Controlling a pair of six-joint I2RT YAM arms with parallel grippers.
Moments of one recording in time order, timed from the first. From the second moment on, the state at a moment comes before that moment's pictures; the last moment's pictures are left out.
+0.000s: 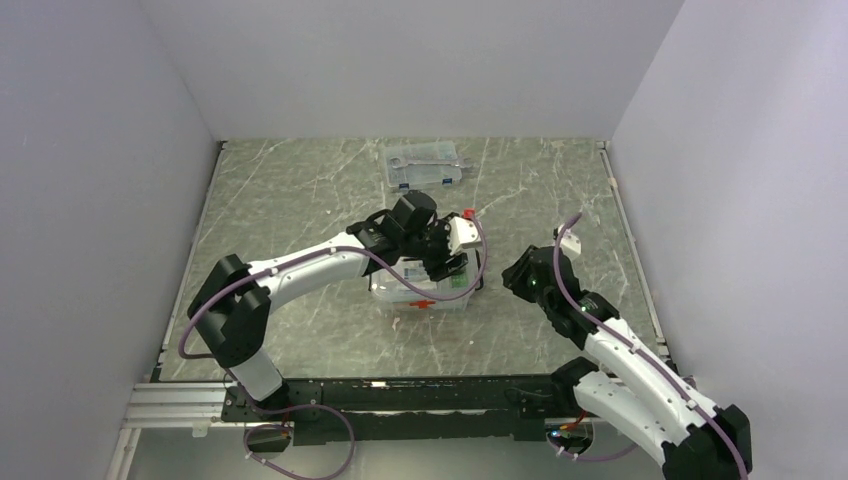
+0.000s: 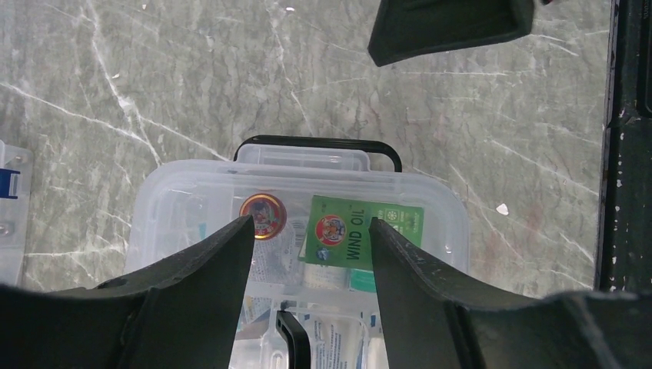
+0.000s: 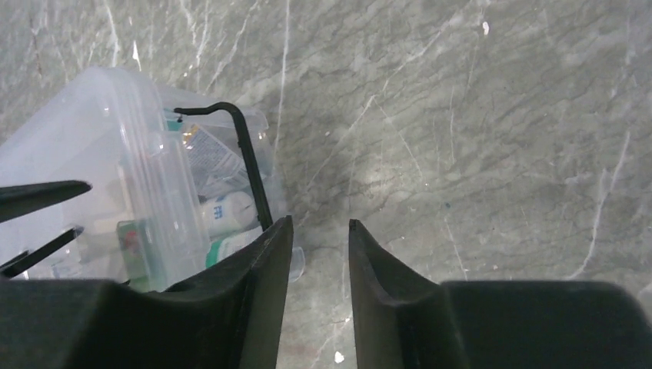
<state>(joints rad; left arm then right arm) -0.86 1.66 1.23 -0.18 0.40 0.42 0.50 0.77 0.53 -0.42 0.28 0.84</state>
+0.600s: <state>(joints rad) -0.87 1.64 1.20 -0.16 0.39 0.42 0.41 1.02 0.38 0.01 0.12 0.92</state>
